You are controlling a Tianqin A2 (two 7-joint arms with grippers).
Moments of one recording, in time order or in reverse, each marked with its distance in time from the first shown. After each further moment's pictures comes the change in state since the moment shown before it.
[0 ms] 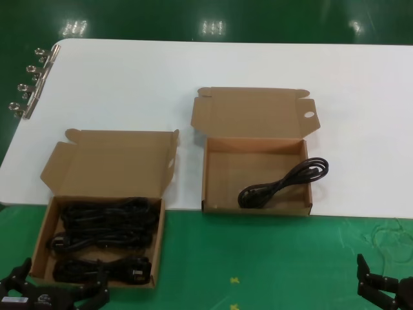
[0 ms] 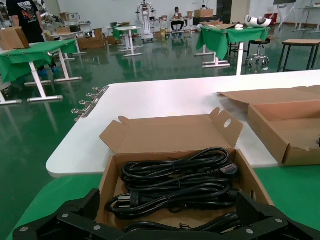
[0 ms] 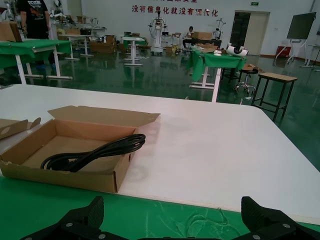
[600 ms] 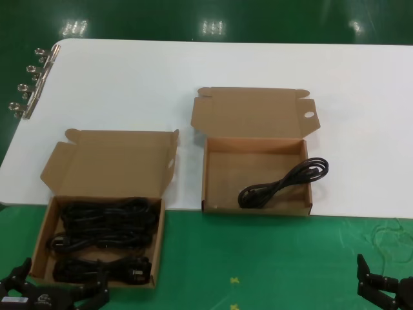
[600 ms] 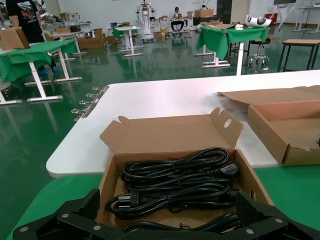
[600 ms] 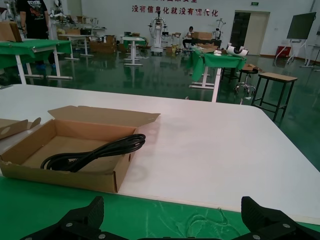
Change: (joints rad) left arm 0.000 0.000 0.000 0.000 0.000 0.000 0.000; right arm 0.000 0.000 0.000 0.000 0.000 0.000 0.000
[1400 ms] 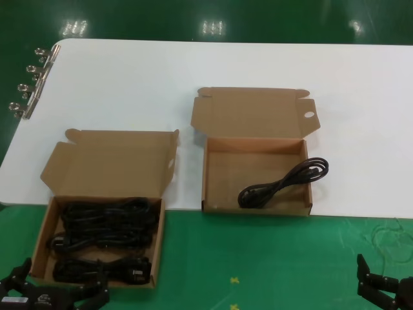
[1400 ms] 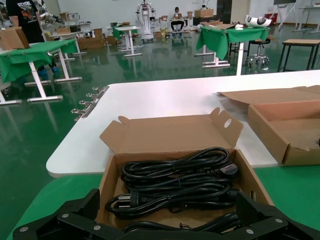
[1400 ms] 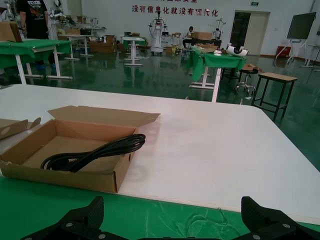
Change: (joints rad) left arm 0.000 0.000 0.000 0.000 0.000 0.000 0.000; right arm 0.000 0.000 0.000 0.000 0.000 0.000 0.000
